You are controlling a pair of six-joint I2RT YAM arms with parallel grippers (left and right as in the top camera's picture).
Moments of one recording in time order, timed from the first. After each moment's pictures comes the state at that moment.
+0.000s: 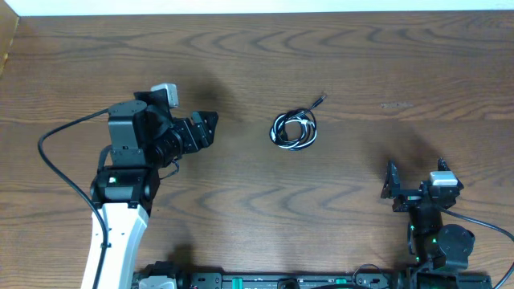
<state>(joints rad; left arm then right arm) 0.00 1.08 0.86 -0.45 0.45 -0.37 -0.10 0.01 0.01 -0.06 -0.11 0.01</state>
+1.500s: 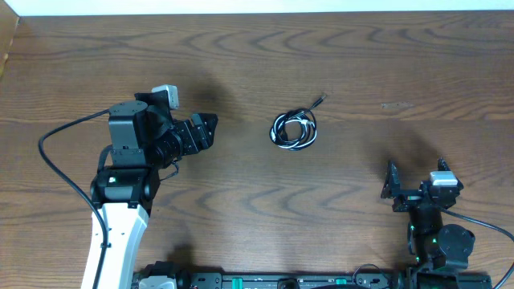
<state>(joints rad) 0.00 1.08 0.86 -0.47 0.44 -0.35 -0.10 0.01 0.01 -0.06 -0.11 0.01</state>
